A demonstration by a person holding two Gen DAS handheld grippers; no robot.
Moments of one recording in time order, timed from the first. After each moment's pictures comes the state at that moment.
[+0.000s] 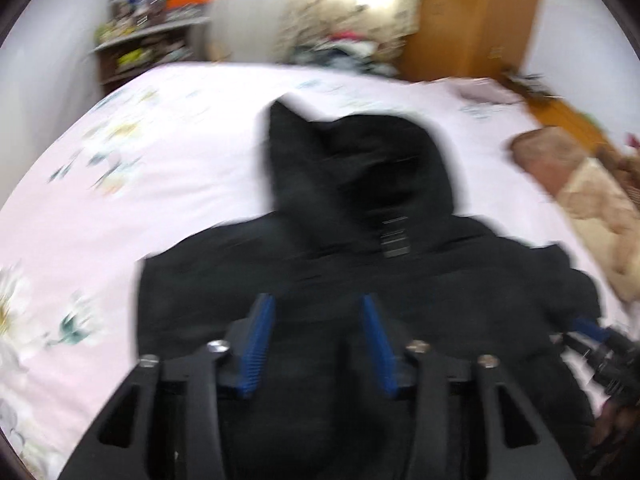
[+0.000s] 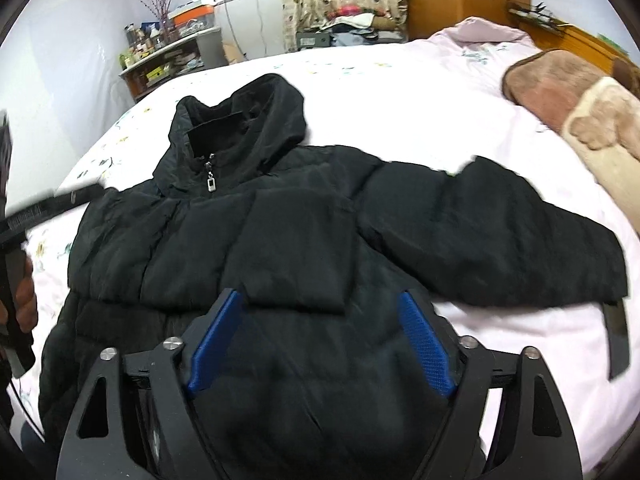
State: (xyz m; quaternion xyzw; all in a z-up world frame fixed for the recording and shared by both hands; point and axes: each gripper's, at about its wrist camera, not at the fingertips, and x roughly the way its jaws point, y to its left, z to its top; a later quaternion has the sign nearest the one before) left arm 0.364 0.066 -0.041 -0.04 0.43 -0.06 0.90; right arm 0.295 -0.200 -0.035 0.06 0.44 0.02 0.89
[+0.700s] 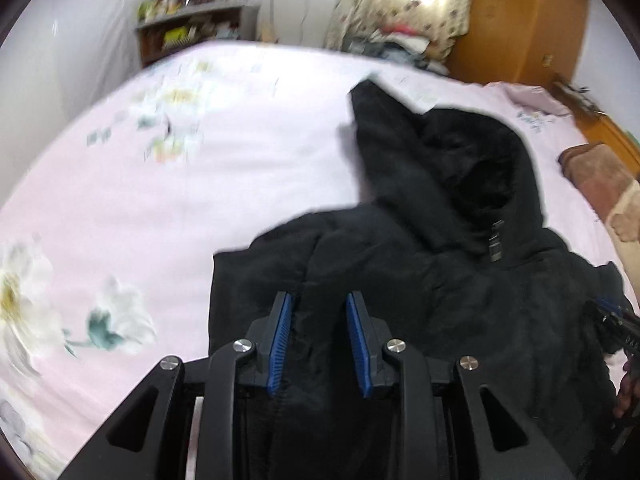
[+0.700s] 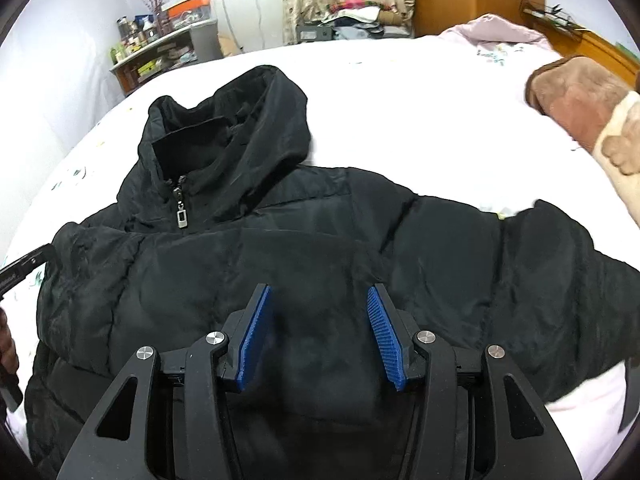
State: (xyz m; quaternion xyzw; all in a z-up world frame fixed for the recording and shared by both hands) left arm 0.387 0.119 -0.079 -0.05 0.45 -0.01 0.89; right arm 0.377 -0.199 -0.073 0.05 0.47 0.02 0.88
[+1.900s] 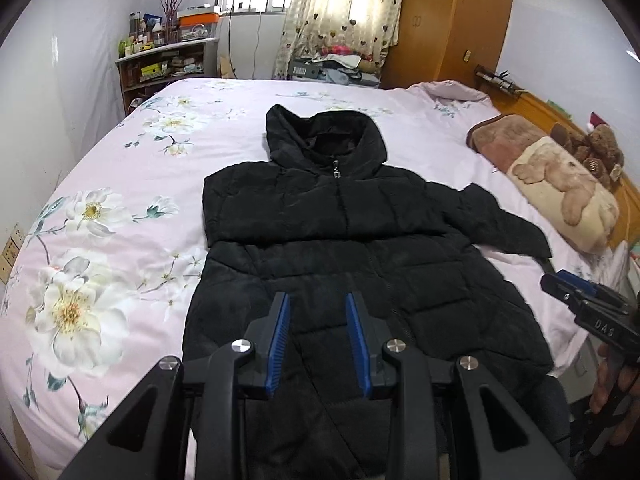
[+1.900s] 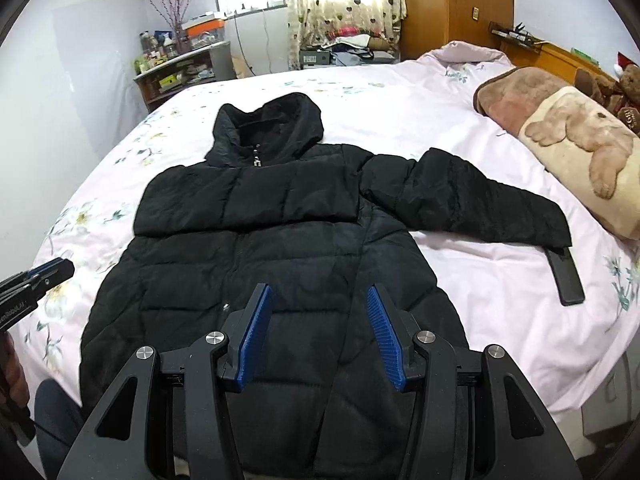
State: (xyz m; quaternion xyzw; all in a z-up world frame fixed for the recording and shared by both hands) left arm 0.100 0.045 0.047 -0.03 0.40 -0.08 0.91; right arm 0.099 -0.173 0.052 0.05 0.42 0.00 0.91
